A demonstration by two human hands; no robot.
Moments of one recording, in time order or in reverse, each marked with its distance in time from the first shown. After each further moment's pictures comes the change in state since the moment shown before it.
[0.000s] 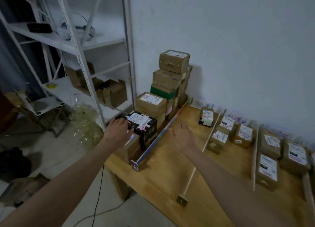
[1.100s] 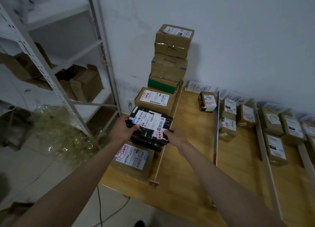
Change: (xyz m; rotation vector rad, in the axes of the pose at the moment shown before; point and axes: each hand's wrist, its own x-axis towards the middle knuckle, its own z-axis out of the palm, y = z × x) left_hand 0.171 -0.077 0.067 -1.019 -0.206 -0.159; right_hand 0.127 -0.092 0.101 0.889 -0.234 0.767
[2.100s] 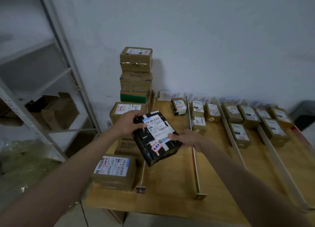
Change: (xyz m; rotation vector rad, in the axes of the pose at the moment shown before) left_hand -0.028 0.121 0.017 0.336 -0.385 0.498; right_hand -0.094 0.017 -0.129 -0.091 -0.072 -0.051
